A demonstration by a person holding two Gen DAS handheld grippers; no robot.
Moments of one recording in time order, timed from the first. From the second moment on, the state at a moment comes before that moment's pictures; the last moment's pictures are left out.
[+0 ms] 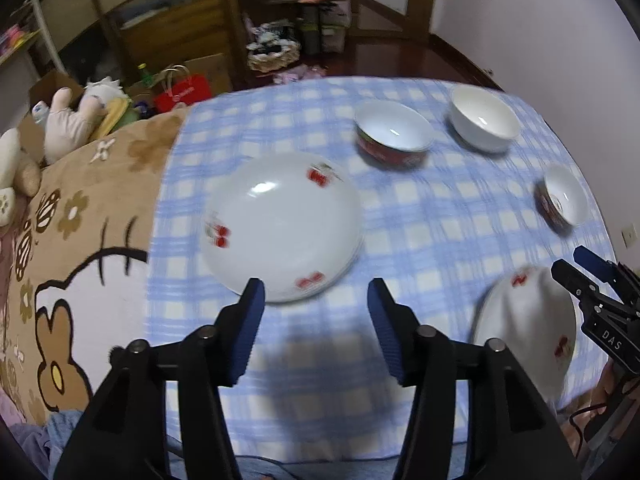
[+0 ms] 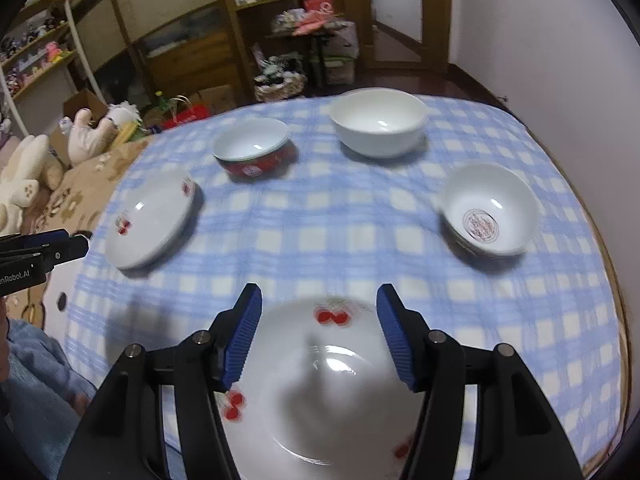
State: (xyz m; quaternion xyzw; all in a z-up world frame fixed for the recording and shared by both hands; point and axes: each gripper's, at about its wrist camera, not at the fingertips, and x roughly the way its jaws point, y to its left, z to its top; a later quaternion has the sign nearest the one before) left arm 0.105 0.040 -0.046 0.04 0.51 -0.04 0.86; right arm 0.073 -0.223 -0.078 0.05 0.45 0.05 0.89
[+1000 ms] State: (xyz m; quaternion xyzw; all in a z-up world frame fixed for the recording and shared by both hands) left arm 0.215 0.164 -0.118 -0.07 0.55 0.04 0.83; right arm 0.213 -0.092 -0.130 0.07 0.46 0.14 0.87
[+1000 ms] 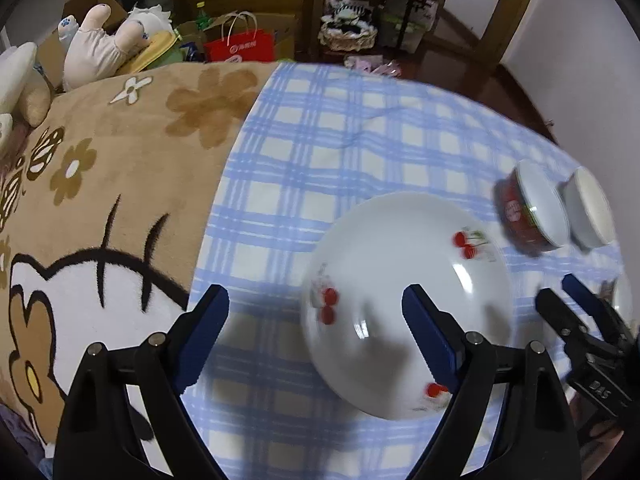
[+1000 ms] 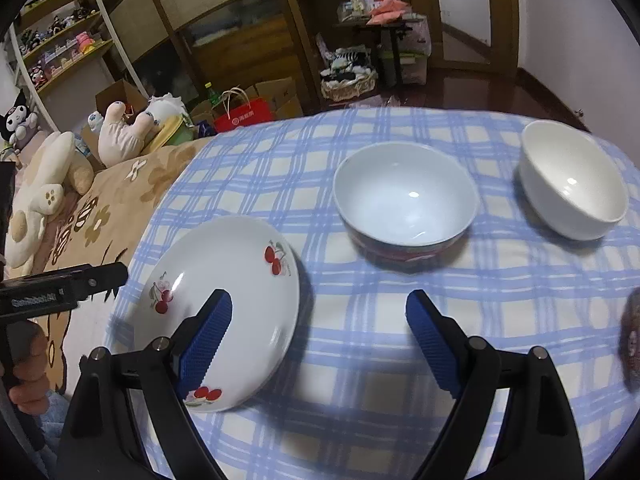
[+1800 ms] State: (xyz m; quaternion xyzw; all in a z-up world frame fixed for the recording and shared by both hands) left arm 0.218 0.162 -0.166 -0.08 0.57 0.03 0.81; right arm 0.217 -0.070 -0.170 0.06 0.50 0.18 0.84
